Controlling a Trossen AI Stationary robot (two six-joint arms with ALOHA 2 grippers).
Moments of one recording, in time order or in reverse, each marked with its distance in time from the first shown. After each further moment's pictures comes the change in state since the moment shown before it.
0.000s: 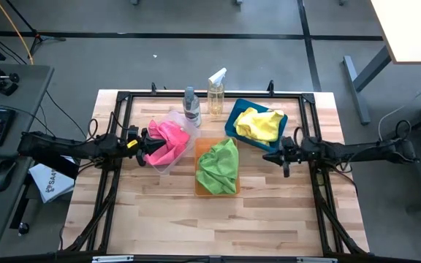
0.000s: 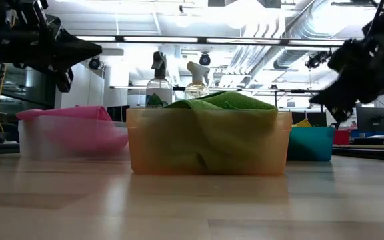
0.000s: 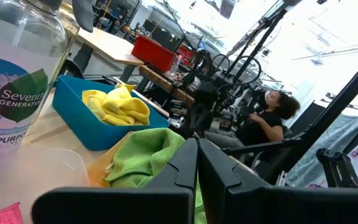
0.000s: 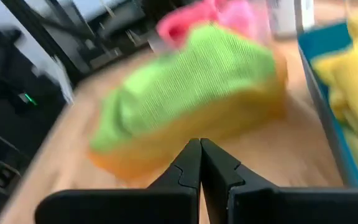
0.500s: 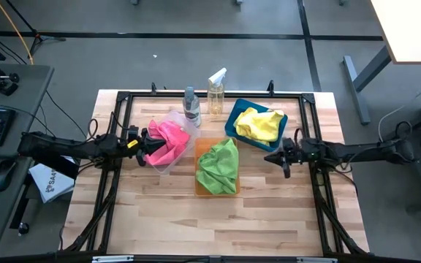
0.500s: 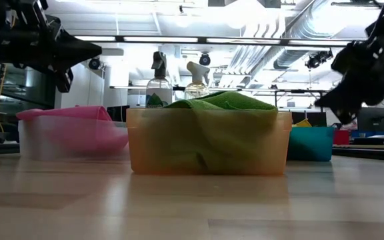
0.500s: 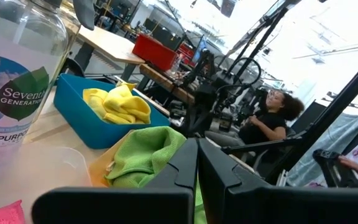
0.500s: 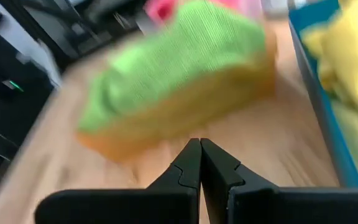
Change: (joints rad) left arm 0.000 -0.009 0.000 -0.008 0.000 0.000; right arm 0.013 -0.056 0.000 -0.139 0.021 0.009
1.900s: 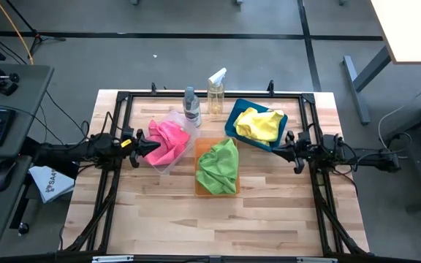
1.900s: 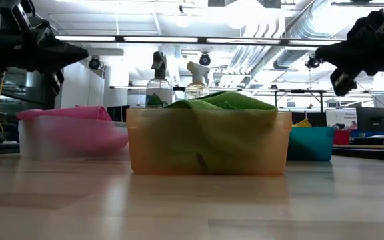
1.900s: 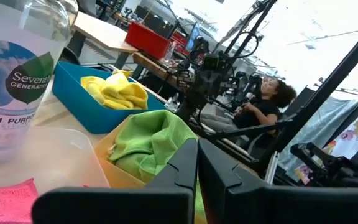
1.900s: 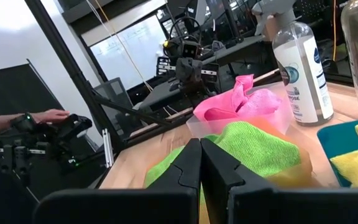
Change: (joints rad) left arm 0.045 -0.380 0.000 -0.421 0.095 0.008; right arm -0.008 -0.369 -0.001 0.047 -0.003 0.000
